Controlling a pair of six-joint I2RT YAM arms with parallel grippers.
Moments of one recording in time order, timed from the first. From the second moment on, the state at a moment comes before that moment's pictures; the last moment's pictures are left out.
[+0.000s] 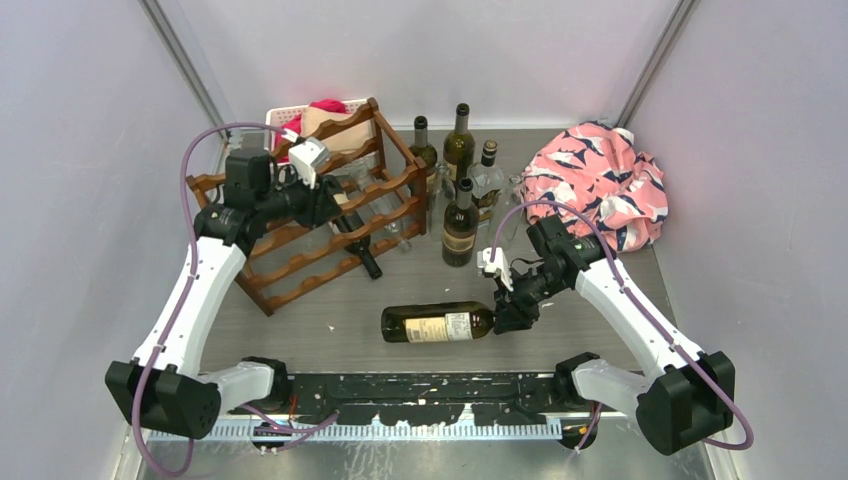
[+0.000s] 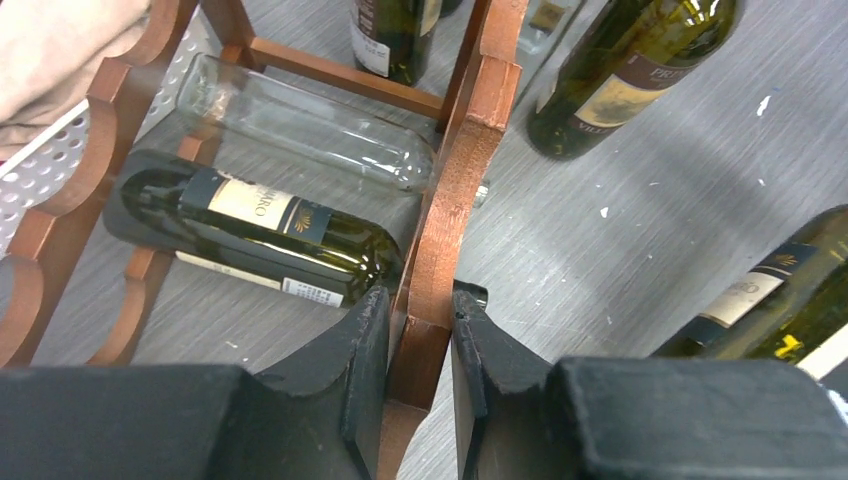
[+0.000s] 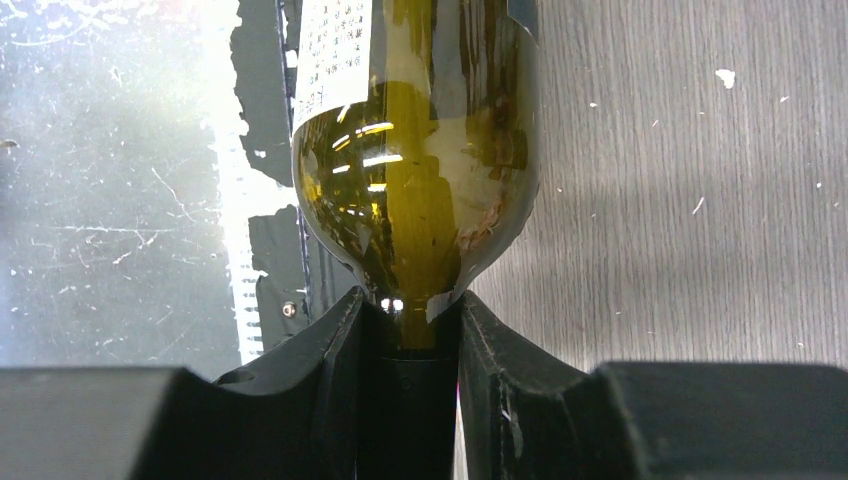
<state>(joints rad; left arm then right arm) -0.18 1.17 1.21 -0.61 0.53 0.22 0.35 1.10 0.88 -1.17 -0.84 -0.93</state>
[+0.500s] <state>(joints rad) -0.21 1.05 1.18 -0.60 0.51 0.05 0.39 1.09 0.88 -1.07 -0.82 -0.79</state>
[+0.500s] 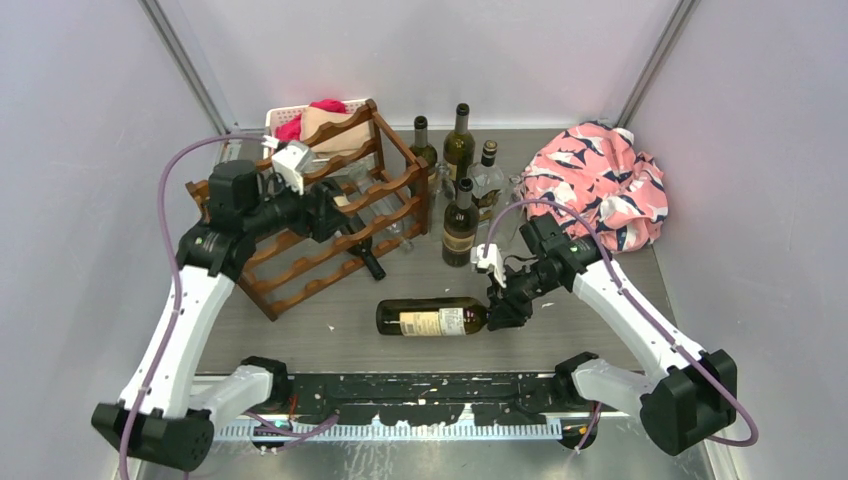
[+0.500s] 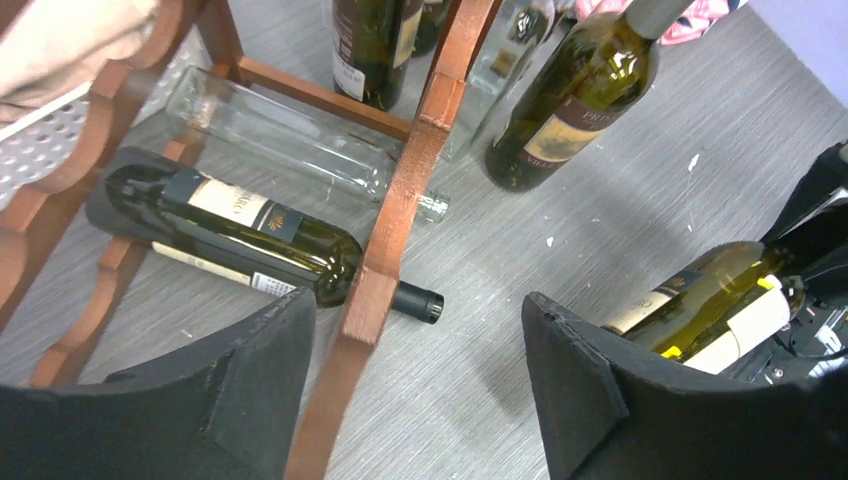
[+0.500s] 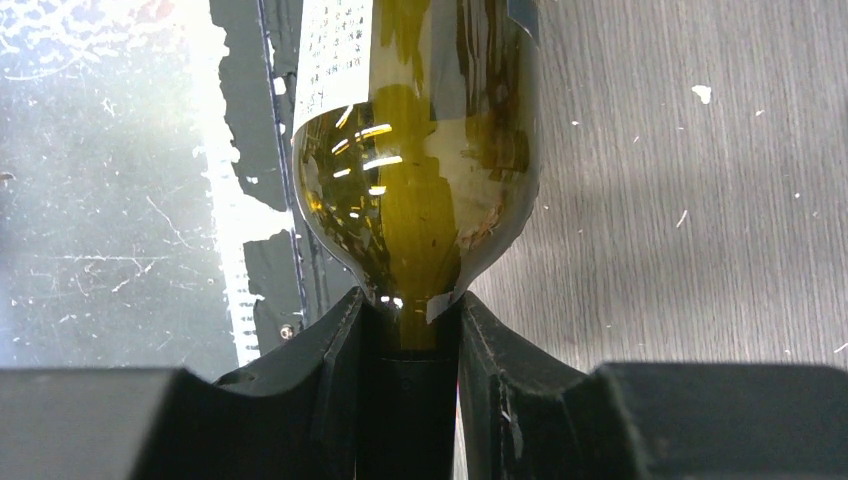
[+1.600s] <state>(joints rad) -0.21 0.54 0.86 -0.39 0.36 -0.10 1.03 1.11 0.86 -0.60 -0.24 -0.13</state>
